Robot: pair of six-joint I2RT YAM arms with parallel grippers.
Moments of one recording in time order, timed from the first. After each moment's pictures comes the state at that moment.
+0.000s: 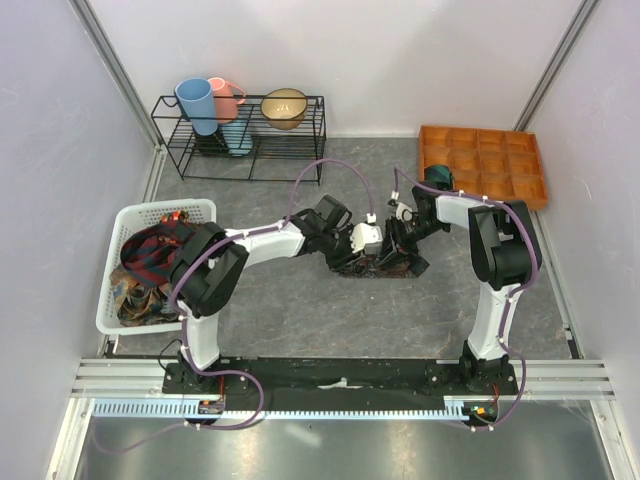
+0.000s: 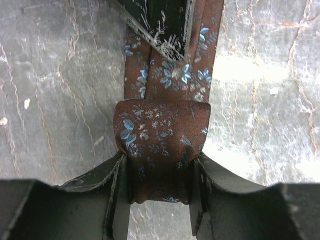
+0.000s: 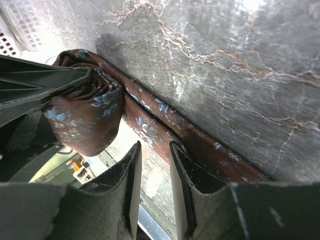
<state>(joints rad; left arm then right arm) -0.74 1.92 1.19 -0.20 0.46 0.57 0.18 2.01 1.22 -0.67 -0.76 0.15</state>
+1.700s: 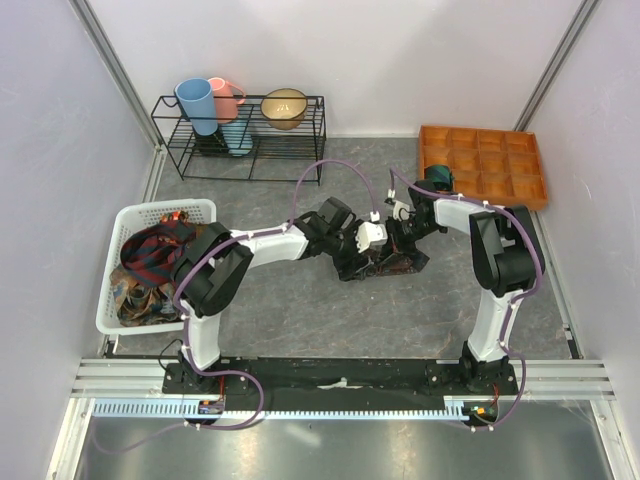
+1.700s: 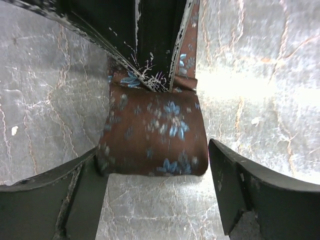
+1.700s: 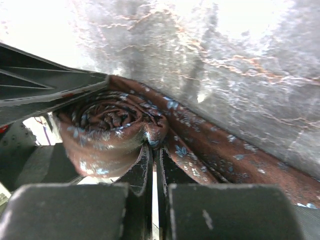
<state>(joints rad) -0.77 1.95 1.22 -0.14 0.49 0.48 0.22 1.95 1.18 -0.60 -0.70 0.14</state>
